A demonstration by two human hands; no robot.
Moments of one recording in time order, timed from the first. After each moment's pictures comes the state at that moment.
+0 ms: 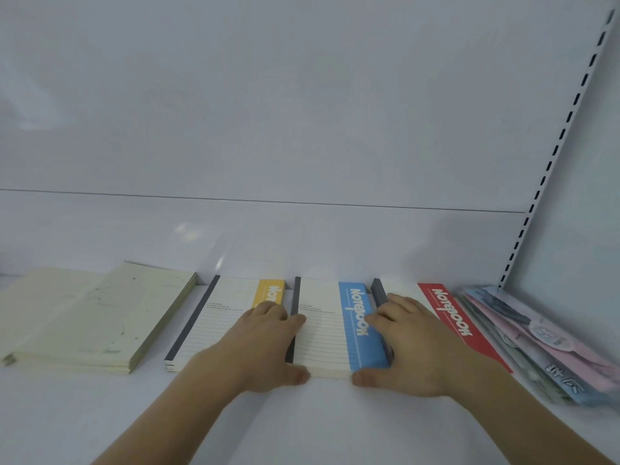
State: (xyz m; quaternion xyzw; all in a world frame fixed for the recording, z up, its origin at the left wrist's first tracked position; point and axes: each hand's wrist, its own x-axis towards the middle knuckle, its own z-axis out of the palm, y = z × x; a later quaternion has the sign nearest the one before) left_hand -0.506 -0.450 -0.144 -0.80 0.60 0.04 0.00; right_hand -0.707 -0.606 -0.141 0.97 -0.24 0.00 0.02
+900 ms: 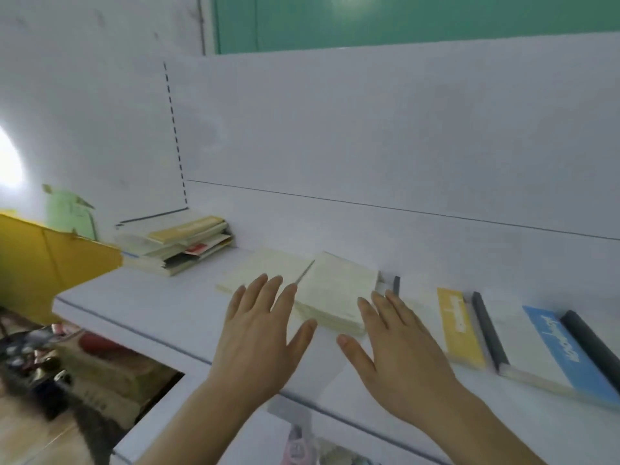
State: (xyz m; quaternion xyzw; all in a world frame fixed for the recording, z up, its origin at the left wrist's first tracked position) left_hand -0.419 -0.165 -0.135 -0.90 0.36 -0.19 -0.14; right_hand -0.541 -0.333 -0.126 0.98 -0.17 0.12 -0.02
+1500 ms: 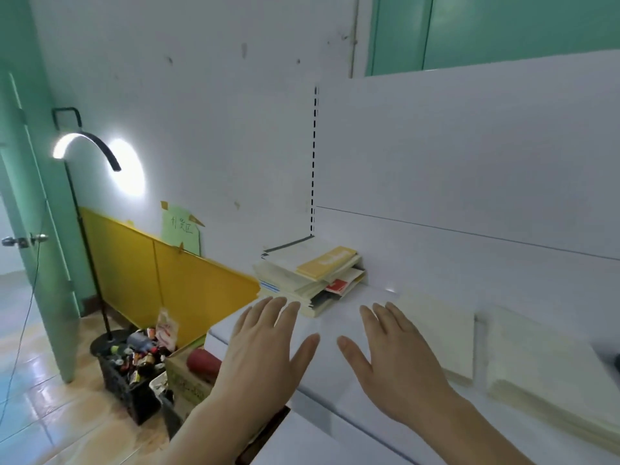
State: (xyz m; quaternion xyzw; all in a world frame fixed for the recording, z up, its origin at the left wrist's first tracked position) left_hand -0.228 0.035 -0.132 -0.94 0.26 -0.18 -0.15; right_hand -0.292 -0.151 -0.129 0.99 -0.08 0.13 -0.06
